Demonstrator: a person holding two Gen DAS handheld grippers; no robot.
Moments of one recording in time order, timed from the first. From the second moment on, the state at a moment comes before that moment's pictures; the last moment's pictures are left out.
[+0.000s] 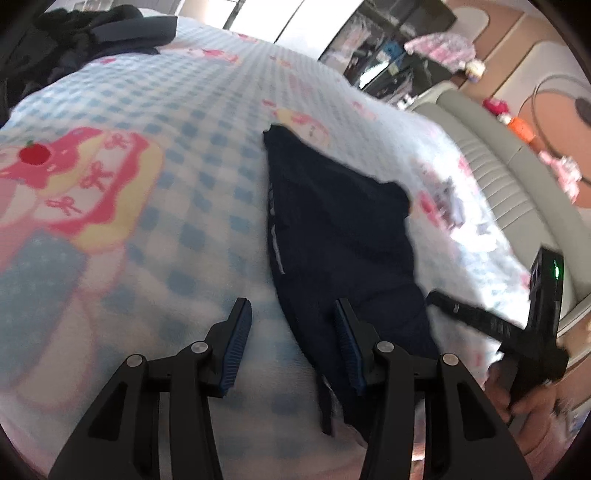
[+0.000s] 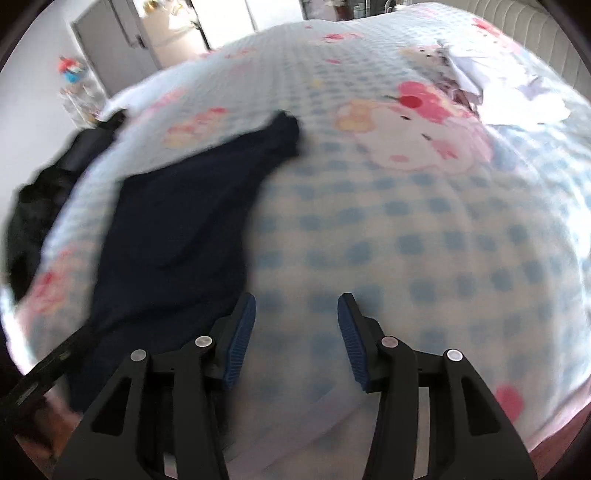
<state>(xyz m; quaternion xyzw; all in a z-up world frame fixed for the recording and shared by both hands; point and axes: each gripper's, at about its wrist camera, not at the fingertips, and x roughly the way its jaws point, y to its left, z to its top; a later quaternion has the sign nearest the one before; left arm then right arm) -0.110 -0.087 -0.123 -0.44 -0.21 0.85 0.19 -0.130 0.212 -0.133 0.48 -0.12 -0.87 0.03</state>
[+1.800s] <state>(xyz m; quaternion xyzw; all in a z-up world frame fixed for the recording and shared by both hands) -0.084 -0.070 -0.149 -0.46 -0.30 0.81 0.23 -0.081 0.182 -0.158 0.49 -0.21 -0.84 0.14</state>
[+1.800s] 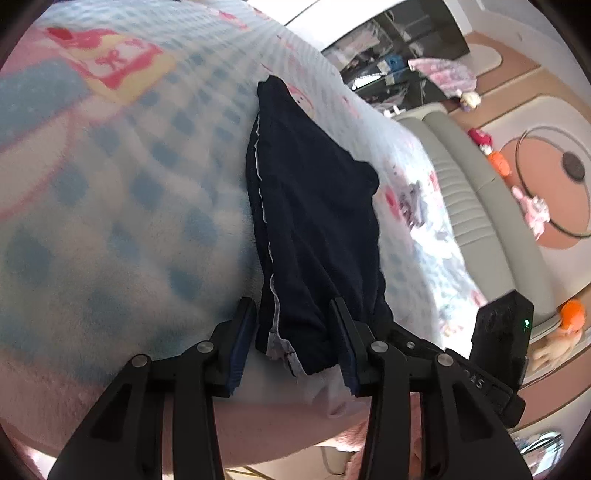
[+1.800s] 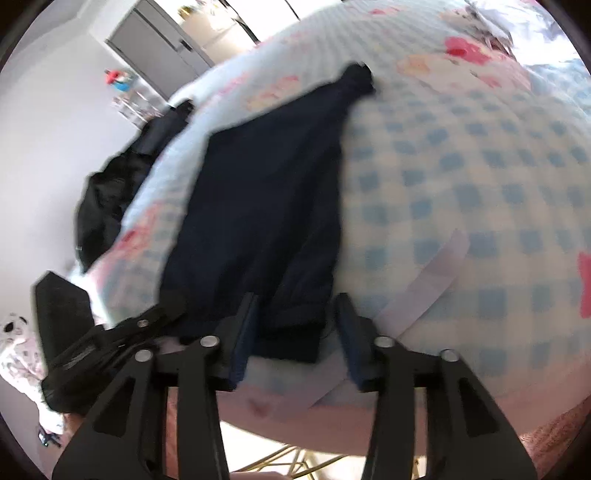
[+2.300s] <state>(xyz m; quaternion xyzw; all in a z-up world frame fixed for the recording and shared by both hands) -0.044 -0.072 -0.113 -0.44 -0.27 0.83 0.22 -0.045 0.192 -0.129 0.47 -0.25 -0.83 0.17</state>
